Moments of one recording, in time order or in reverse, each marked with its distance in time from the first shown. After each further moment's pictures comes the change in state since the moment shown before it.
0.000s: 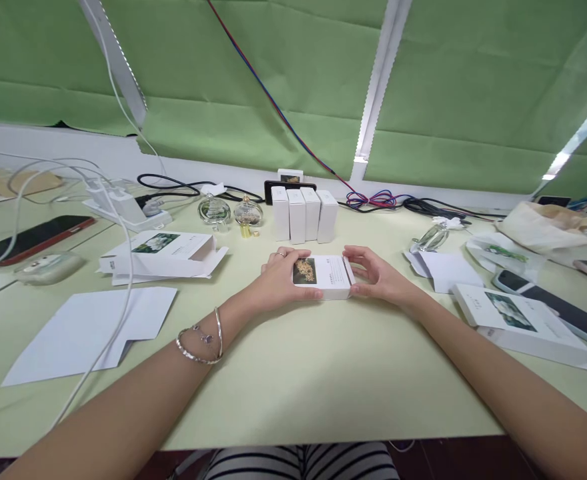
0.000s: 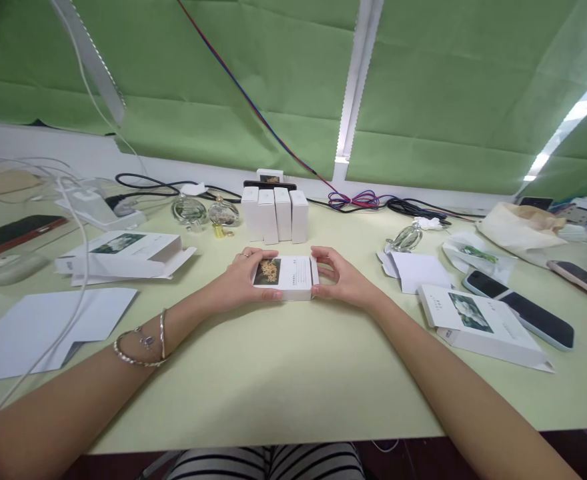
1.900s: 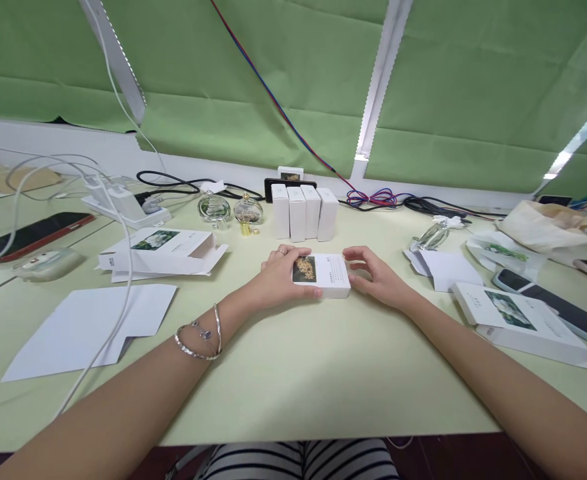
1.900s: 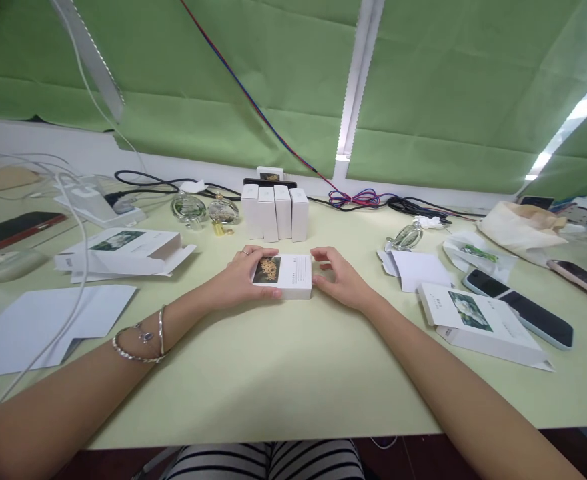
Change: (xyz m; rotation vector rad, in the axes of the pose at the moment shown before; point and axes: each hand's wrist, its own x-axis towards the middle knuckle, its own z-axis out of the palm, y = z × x) left_hand -0.001 0.001 -0.001 -0.005 -0.029 0.014; right_hand -0.001 -0.008 0.009 -0.270 0.103 -0.005
